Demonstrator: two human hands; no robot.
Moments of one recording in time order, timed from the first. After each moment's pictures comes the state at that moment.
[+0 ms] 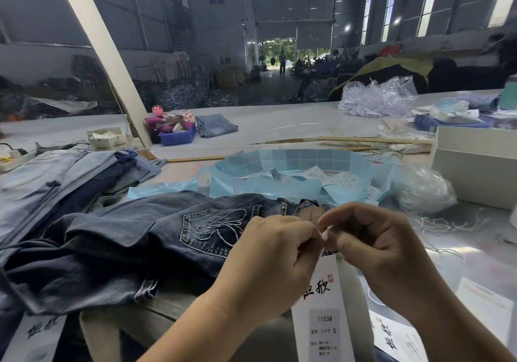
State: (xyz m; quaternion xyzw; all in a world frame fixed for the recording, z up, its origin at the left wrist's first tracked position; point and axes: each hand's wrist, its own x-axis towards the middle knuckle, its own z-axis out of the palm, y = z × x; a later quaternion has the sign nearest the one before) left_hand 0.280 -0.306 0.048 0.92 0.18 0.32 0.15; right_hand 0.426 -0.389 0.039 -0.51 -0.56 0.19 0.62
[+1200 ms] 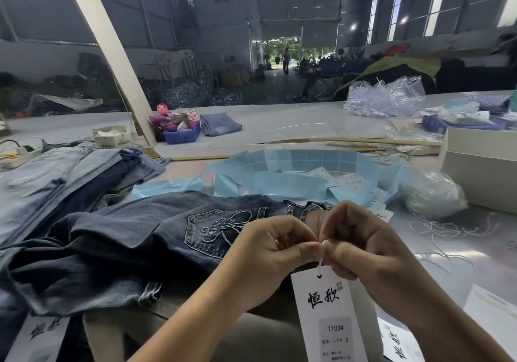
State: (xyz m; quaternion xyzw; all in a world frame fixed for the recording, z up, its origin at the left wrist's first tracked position) left_hand 0.276 -0.276 0.030 0.80 0.17 0.31 0.49; right_hand 0.424 -0.375 0.031 -0.47 -0.57 0.33 0.60
